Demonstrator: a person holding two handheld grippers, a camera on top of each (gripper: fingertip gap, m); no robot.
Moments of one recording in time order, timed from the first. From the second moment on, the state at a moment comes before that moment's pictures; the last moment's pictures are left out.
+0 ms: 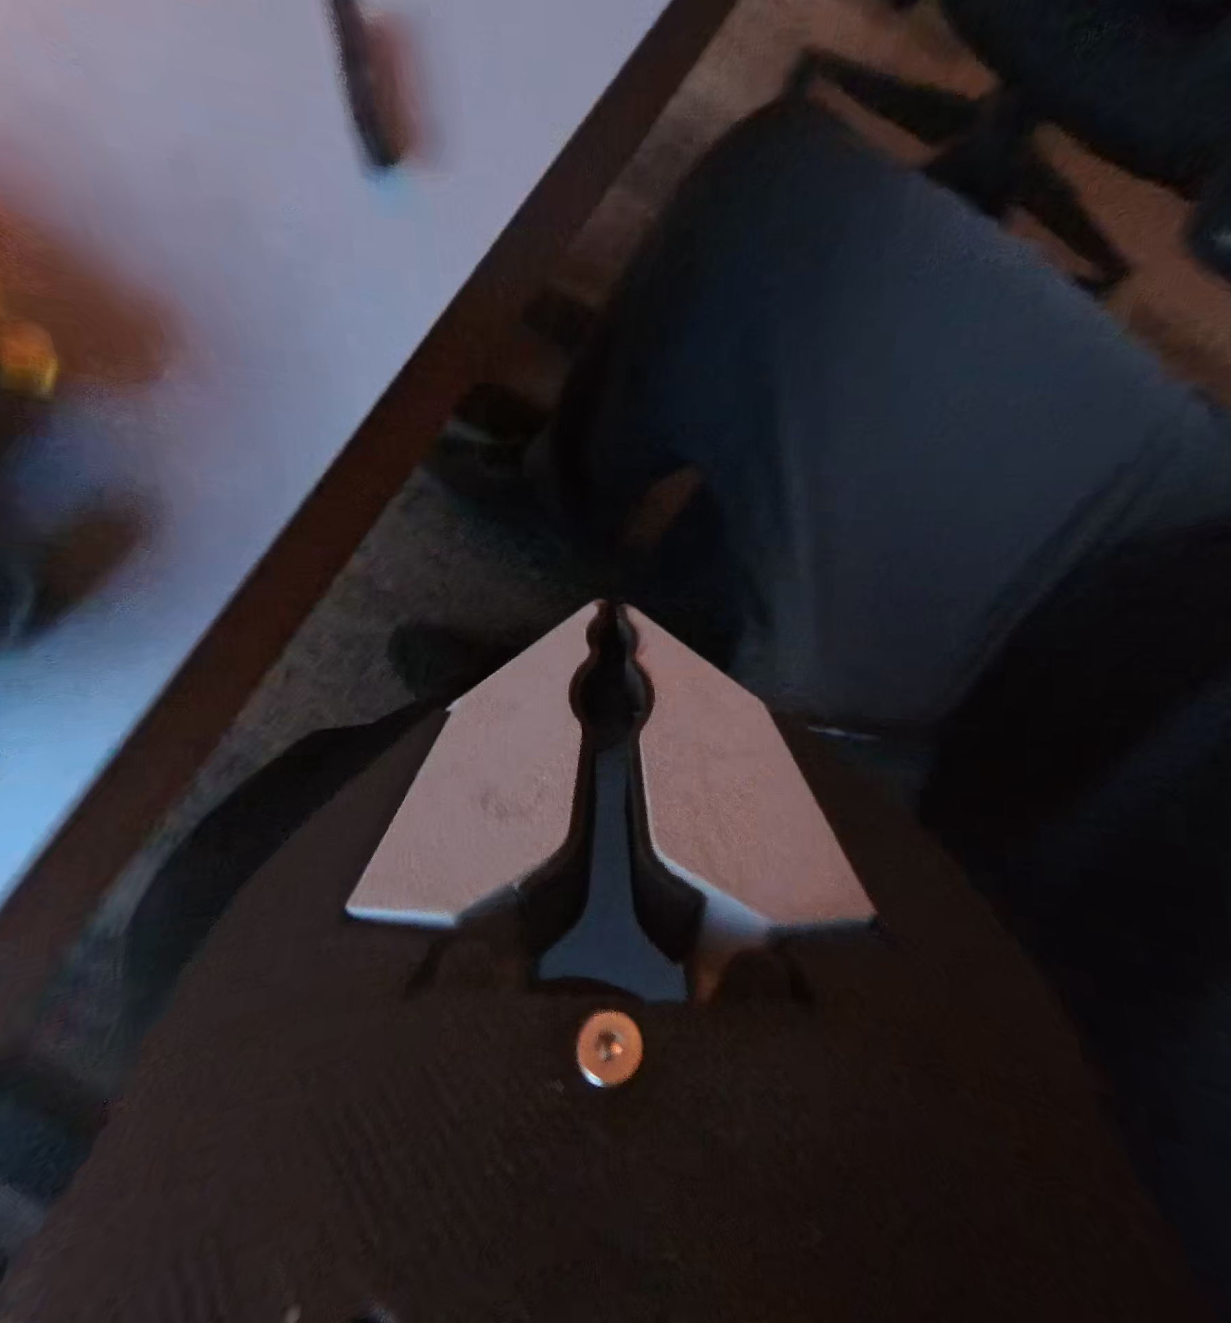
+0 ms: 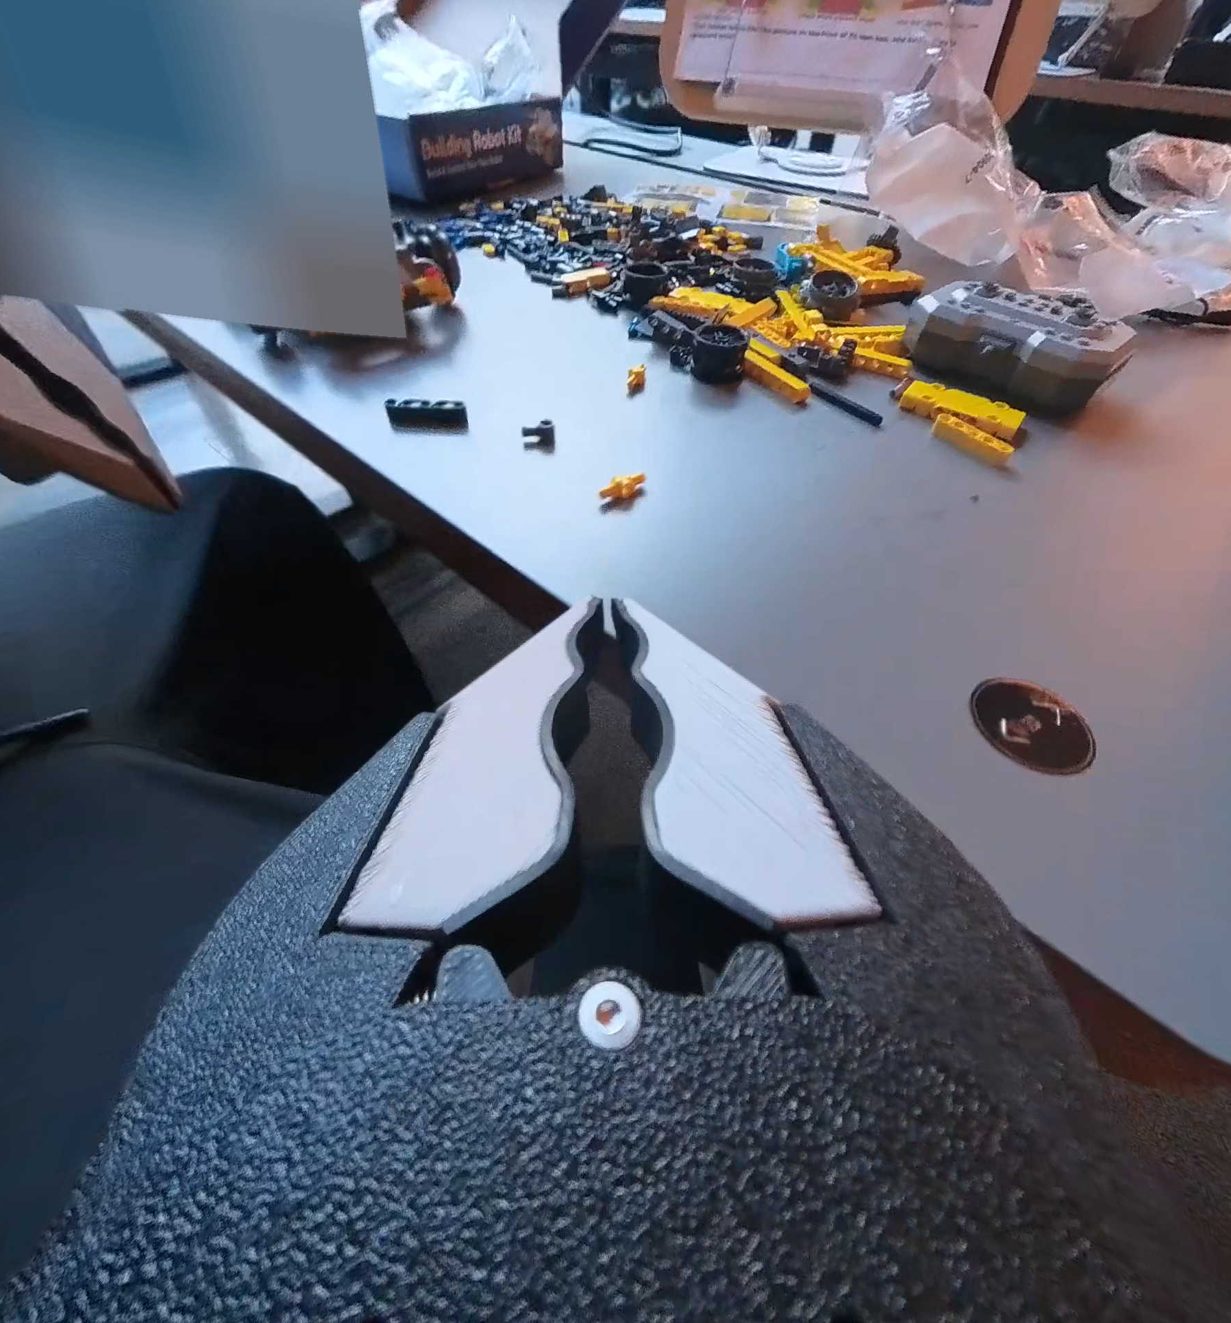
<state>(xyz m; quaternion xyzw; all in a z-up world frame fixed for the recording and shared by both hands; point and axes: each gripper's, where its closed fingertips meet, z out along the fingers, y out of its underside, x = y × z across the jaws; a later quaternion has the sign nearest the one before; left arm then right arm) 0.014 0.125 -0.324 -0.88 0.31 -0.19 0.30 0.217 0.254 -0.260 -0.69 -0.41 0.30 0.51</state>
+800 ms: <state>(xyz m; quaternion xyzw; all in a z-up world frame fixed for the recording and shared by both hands) -0.040 -0.084 -0.361 -0.93 0.02 -0.11 0.36 0.079 0.061 -0.325 -0.55 -0.68 0.37 0.32</state>
